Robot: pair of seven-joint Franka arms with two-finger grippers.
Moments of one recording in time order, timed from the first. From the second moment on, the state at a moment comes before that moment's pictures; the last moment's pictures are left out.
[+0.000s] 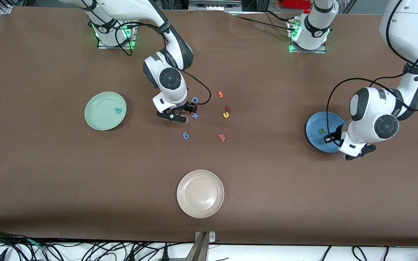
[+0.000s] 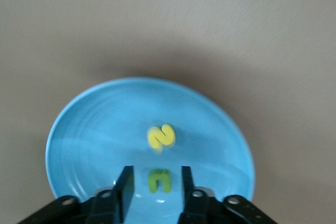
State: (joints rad) left arm 0.17 0.49 -0.16 -1.95 0.12 2.18 -0.45; right arm 0.77 0.53 -0.07 -1.91 0.10 2.33 0.87
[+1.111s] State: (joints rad) left arm -0.20 0.39 -0.29 -1.90 0.06 2.18 -0.95; right arm 0.80 0.56 -0.07 -1.96 0.10 2.40 0.93
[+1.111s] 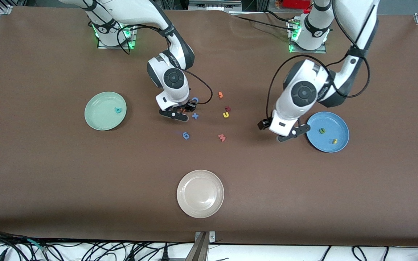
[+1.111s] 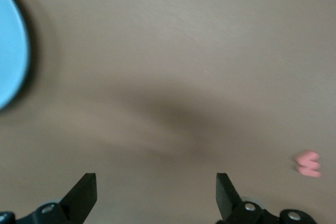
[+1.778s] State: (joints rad) left arm -0.37 0.53 -0.29 -1.81 0.12 2.36 -1.08; right arm 0.80 0.56 -0.07 -1.96 0.10 2.41 0.94
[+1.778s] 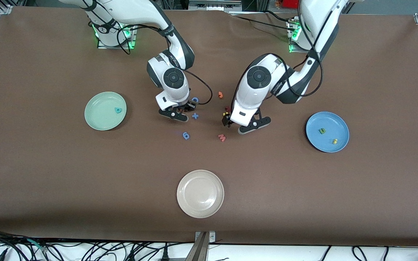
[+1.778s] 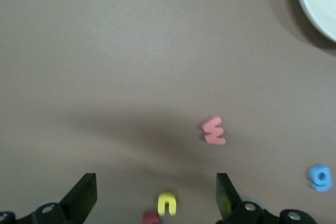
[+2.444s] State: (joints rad) left arm -0.42 0.65 -0.29 -1.77 0.13 2.38 -1.00; right arm 0.80 0.40 -0.22 -1.94 0.10 2.16 0.79
